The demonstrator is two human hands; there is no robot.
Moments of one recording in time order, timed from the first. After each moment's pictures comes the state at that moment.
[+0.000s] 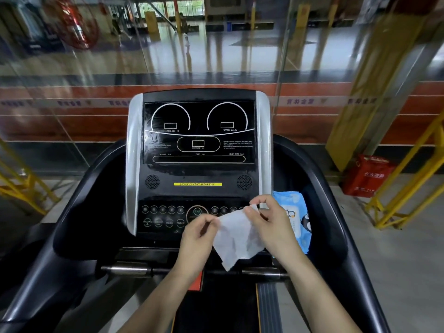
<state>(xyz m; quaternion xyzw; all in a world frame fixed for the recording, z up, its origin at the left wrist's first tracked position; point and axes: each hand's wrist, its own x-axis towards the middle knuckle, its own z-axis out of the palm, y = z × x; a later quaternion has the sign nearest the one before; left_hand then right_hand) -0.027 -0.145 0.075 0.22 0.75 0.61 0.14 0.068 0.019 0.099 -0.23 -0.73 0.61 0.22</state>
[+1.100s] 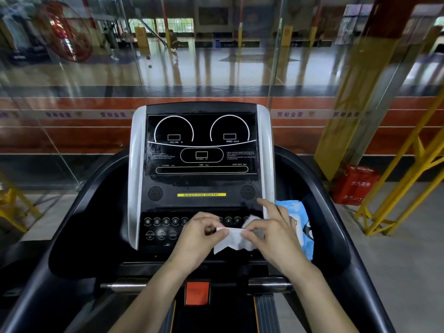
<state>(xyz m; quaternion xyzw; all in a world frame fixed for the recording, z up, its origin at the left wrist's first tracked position) -0.075 -0.156 0.088 0.33 0.80 0.48 0.14 0.062 0.017 0.088 -0.21 -0.93 0.23 0.17</state>
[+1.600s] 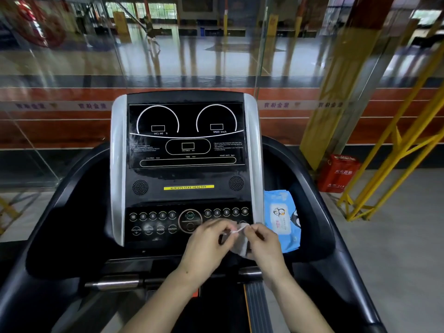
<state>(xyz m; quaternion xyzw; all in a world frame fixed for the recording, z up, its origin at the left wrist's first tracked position) -0.043 -0.133 0.056 0.47 0.78 0.42 0.05 0.072 -0.010 0.037 -0.36 -0.62 0.65 0.22</state>
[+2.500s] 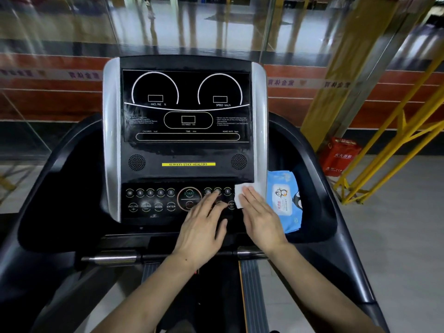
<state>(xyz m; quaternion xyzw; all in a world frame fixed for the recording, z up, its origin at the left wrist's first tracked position) -0.054 -0.145 0.003 0.50 0.83 0.26 -0.05 0.050 0.050 -0.045 -0.10 -0.94 0.08 0.32</state>
